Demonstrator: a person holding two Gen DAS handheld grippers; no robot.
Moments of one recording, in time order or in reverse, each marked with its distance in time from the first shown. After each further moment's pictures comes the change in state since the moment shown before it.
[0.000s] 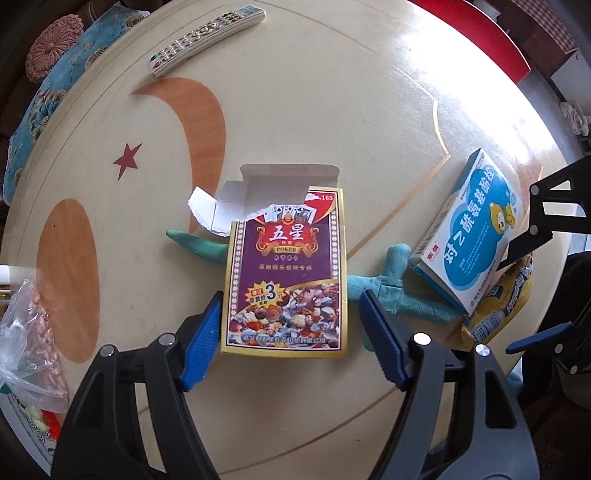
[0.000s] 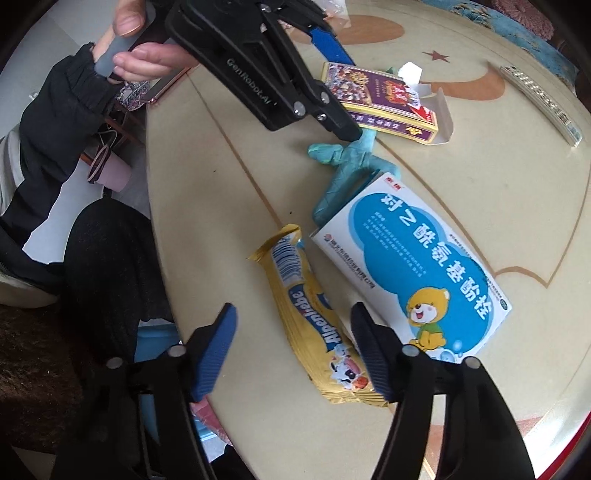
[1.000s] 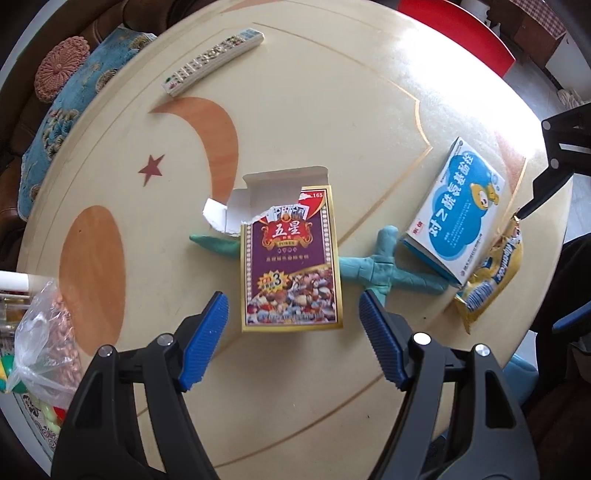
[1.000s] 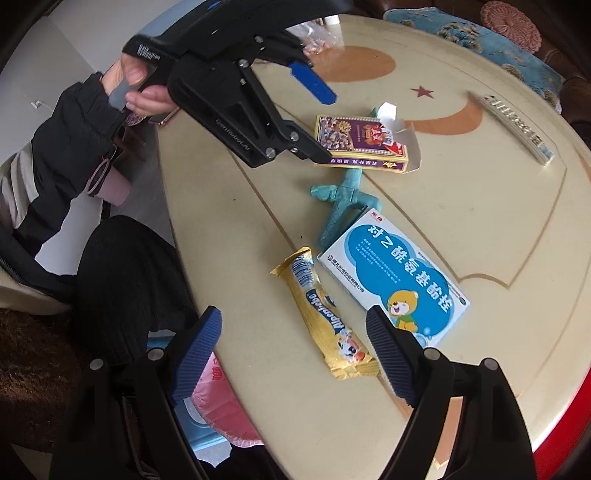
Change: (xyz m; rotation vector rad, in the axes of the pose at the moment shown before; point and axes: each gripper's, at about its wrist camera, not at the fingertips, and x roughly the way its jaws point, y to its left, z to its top) left arm -0.024 -0.008 -0.029 0.051 -0.062 0.054; right arm -0.045 0.004 0.002 -0.018 -0.048 -0.018
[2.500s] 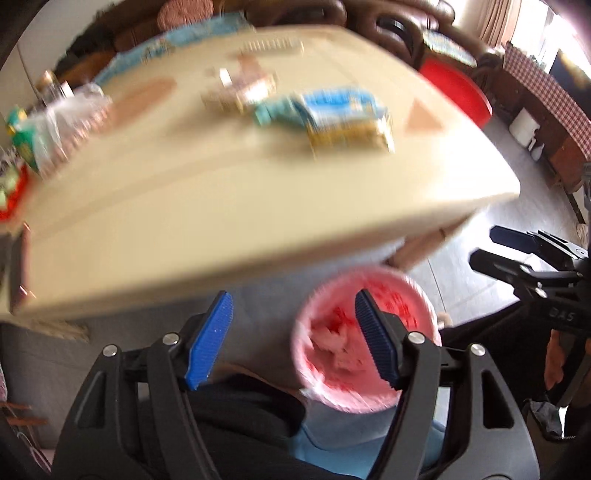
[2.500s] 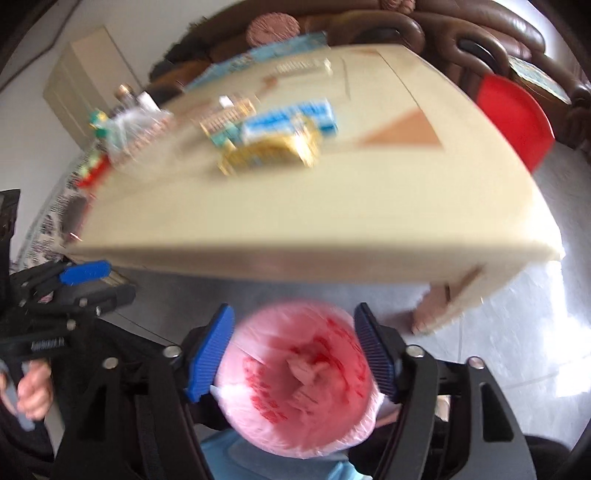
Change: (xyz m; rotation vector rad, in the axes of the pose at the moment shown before) left arm -0.075 -0.161 -0.200 -0.497 -0.271 0.028; right arm -0.014 0.122 -0.175 0.729 -0.454 -0.335
